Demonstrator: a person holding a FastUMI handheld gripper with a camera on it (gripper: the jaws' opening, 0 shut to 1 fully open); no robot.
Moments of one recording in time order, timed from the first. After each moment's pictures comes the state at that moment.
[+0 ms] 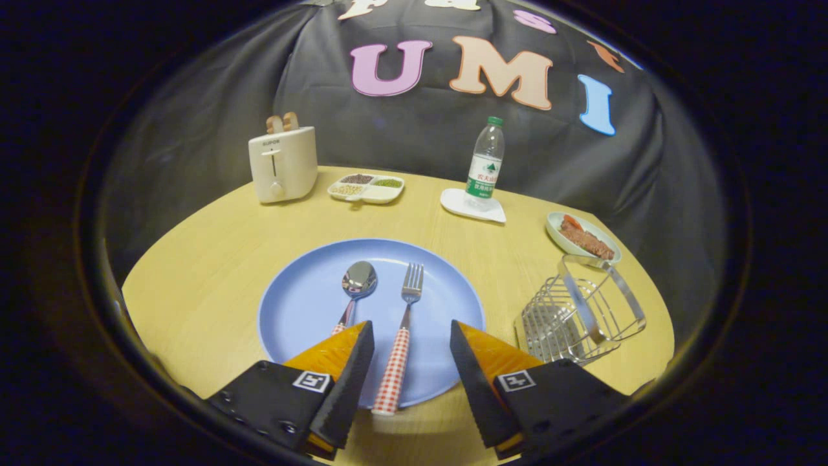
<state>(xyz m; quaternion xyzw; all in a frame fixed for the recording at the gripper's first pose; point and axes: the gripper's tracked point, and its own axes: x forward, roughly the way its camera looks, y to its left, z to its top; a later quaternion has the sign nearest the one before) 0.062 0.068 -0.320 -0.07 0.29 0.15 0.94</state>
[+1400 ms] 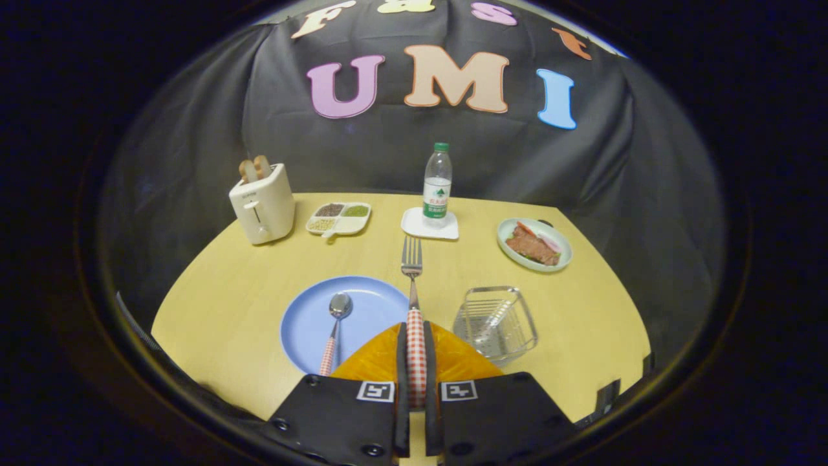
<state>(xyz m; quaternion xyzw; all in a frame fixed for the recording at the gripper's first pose) 0.051 -0.011 -0.203 -0.04 0.32 0.09 0.94</state>
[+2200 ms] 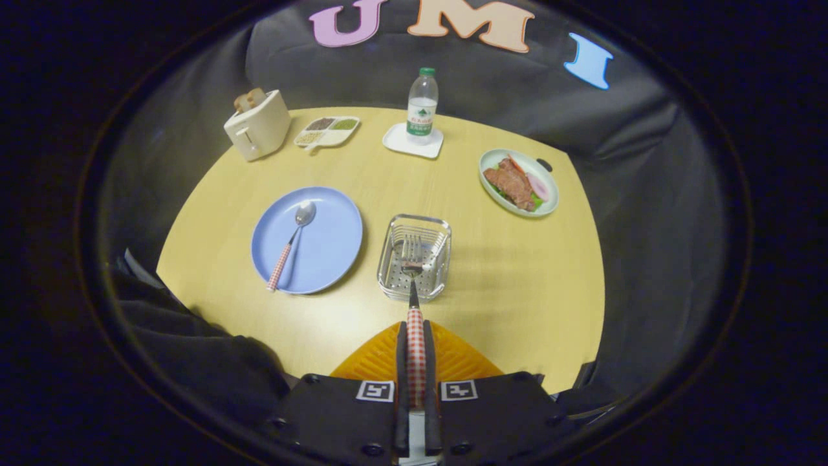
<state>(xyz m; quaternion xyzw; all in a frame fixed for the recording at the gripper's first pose) 0.024 -0.107 -0.220 -0.12 0.54 0.15 0.82</state>
